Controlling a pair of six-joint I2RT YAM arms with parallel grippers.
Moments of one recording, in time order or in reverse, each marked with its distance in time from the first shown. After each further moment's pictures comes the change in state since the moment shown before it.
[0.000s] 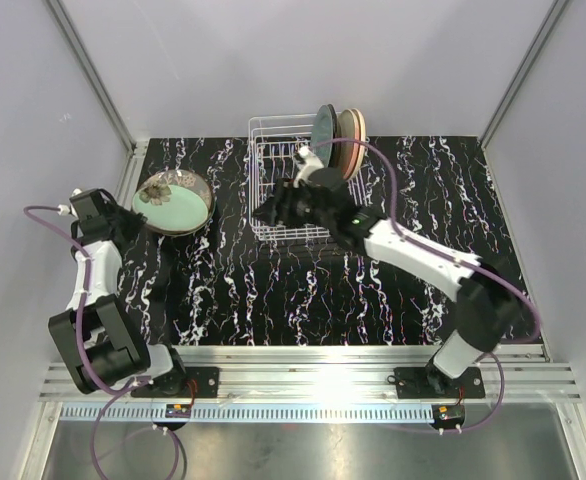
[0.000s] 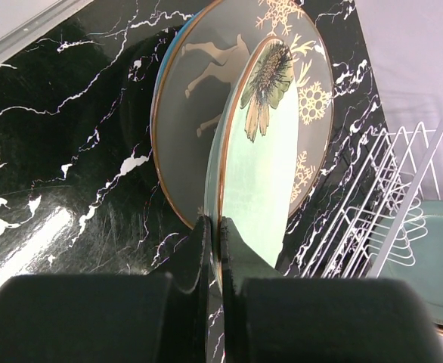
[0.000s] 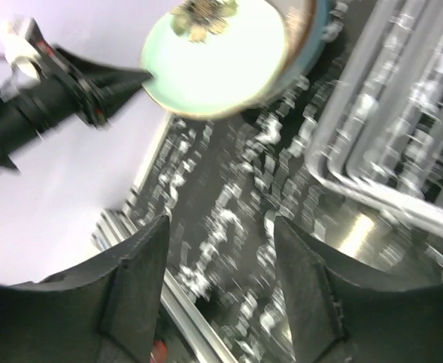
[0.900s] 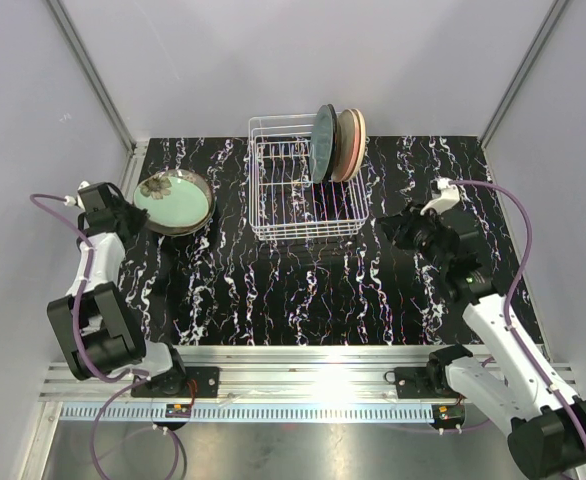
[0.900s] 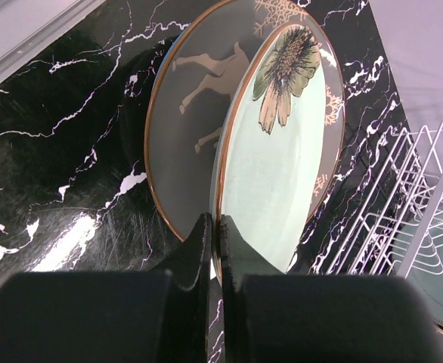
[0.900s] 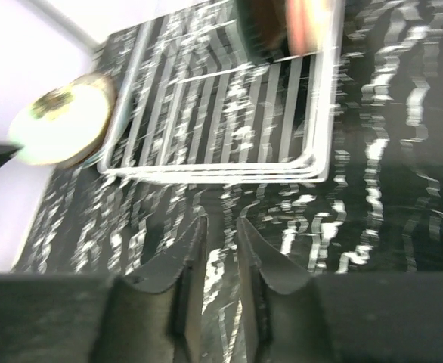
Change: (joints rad) left arm -0.043 0.074 0.035 0.034 -0.058 0.043; right arm -0.496 -0.749 -0.549 -0.137 0.033 -0.184
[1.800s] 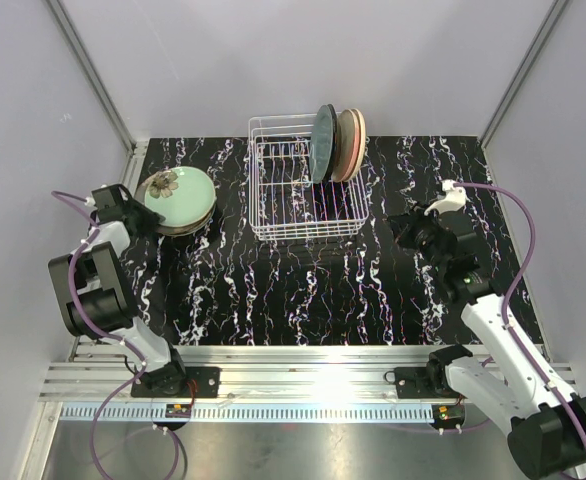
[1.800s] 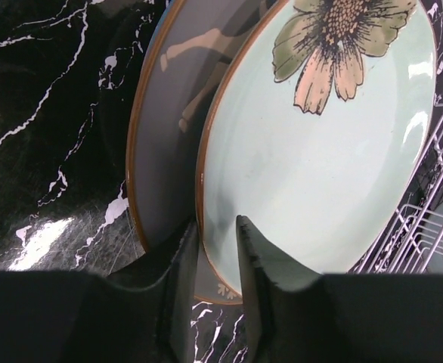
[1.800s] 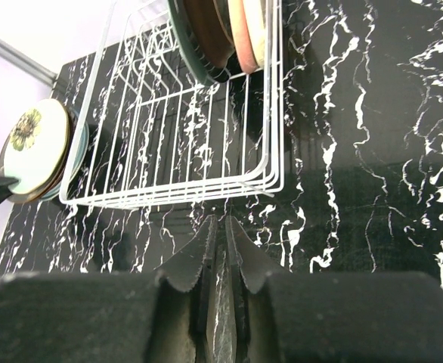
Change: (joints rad) left arm -0.010 0.257 0.034 0.106 0.104 0.030; right arm 0.000 0.010 -0.022 0.027 0.116 0.004
